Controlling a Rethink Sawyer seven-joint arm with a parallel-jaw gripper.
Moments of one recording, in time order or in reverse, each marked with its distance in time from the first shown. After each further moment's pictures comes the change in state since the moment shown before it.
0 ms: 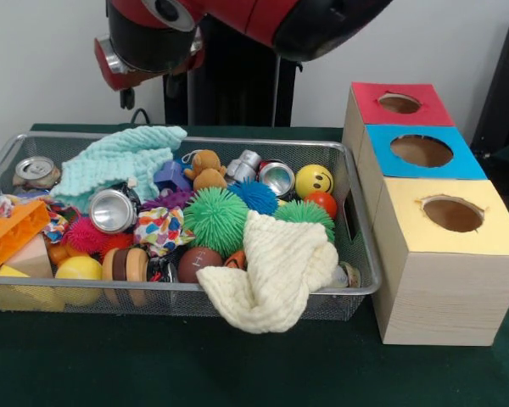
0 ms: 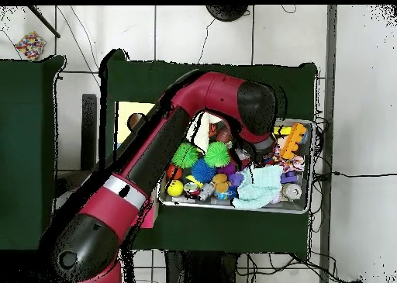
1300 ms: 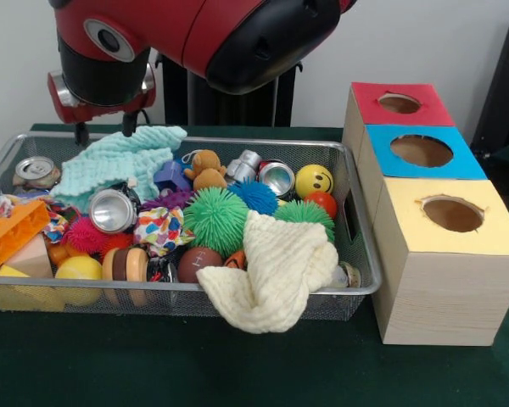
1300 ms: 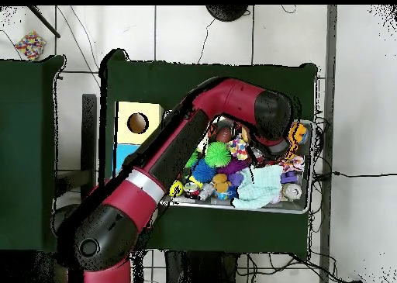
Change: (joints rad) arm -0.047 0.030 0.026 0.004 0.003 0.180 0.000
